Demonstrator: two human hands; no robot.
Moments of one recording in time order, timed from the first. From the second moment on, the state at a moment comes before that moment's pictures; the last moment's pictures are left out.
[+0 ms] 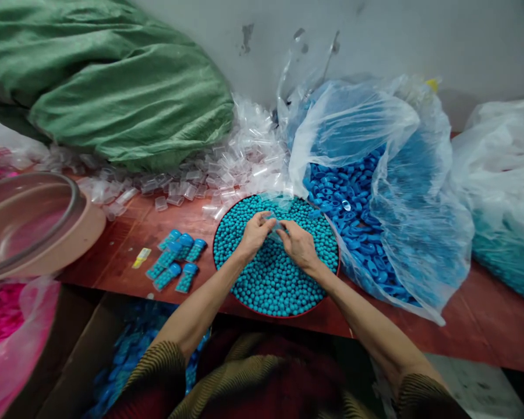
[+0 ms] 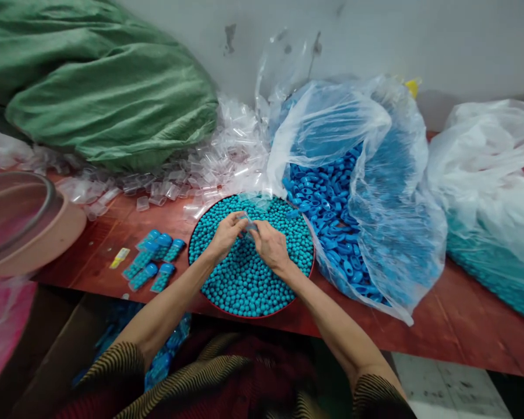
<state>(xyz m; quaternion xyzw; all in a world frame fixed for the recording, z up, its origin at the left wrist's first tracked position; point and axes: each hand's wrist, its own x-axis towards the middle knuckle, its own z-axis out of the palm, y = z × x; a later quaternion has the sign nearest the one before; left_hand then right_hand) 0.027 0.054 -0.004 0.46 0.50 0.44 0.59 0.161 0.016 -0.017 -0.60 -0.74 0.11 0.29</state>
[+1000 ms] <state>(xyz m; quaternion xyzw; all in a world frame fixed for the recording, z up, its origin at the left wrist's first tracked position) 0.015 0.035 0.018 0.27 0.37 0.41 0.79 0.124 0.000 0.006 -0.44 -0.55 0.61 0.37</state>
